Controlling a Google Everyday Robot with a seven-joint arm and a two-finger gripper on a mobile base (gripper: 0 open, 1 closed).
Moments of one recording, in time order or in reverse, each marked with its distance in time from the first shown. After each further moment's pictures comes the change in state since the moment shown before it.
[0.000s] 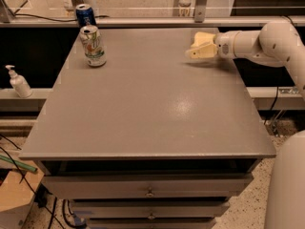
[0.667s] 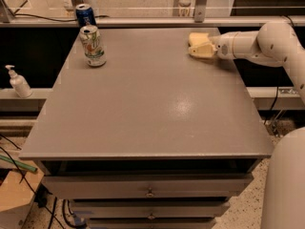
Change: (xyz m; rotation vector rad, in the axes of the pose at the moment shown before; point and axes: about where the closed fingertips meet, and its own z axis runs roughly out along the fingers) arm 0.008 -0.007 0.003 0.017 0.023 0.010
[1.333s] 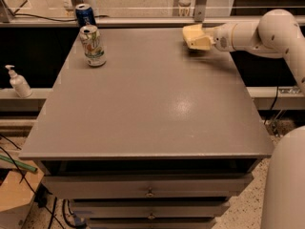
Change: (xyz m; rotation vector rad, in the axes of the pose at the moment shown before) arm -0.034 0.016 -0.005 -0.028 -0.024 -0.087
